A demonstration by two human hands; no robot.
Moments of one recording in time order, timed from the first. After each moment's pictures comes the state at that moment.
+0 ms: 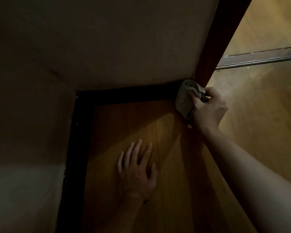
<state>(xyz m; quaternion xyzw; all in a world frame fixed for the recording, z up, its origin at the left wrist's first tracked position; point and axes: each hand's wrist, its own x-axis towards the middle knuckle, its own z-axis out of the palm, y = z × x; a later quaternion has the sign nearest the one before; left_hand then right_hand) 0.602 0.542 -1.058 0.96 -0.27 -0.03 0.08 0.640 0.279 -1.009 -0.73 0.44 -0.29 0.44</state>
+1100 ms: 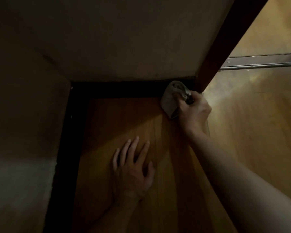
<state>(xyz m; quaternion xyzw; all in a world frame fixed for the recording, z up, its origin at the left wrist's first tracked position) 0.601 0.543 -1.062 0.96 -0.27 0.00 0.12 0.657 0.308 -1.019 -0.75 0.43 -0.24 0.44</state>
